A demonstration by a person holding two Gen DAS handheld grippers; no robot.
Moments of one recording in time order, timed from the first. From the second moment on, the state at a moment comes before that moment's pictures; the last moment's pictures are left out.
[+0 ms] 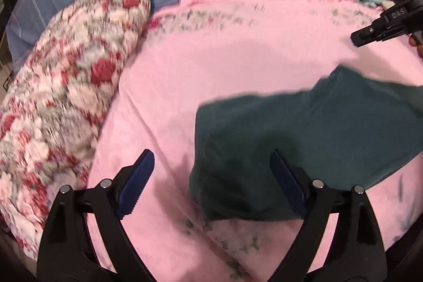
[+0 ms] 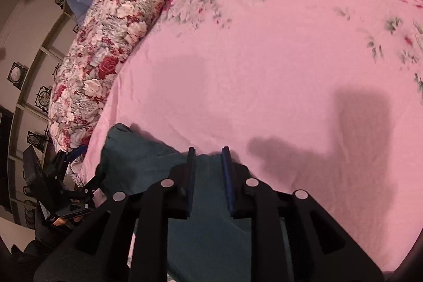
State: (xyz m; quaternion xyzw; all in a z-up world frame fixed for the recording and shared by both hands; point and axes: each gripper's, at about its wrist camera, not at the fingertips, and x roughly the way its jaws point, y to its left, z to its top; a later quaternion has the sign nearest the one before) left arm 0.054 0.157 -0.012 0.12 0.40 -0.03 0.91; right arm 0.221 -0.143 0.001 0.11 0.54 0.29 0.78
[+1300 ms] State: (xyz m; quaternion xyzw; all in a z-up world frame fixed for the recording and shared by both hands) left arm 0.046 0.169 -0.063 0.14 0.44 0.06 0.89; right arm 0.087 -0.154 -0.047 0.11 0.57 0.32 0.75
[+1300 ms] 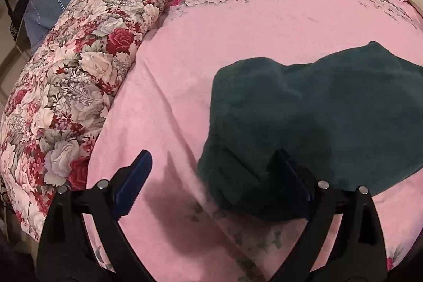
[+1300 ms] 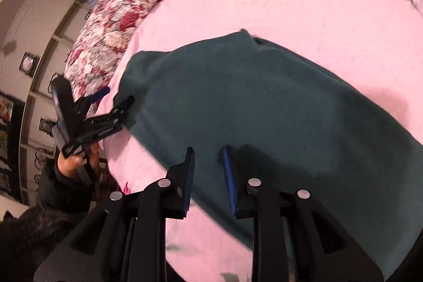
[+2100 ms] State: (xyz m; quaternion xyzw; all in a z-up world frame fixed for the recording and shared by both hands) left arm 0.024 -0.196 -0.031 0.15 0.38 -0.28 0.87; right arm -0.073 -0.540 -0.026 0.26 0.45 -0.12 0.85
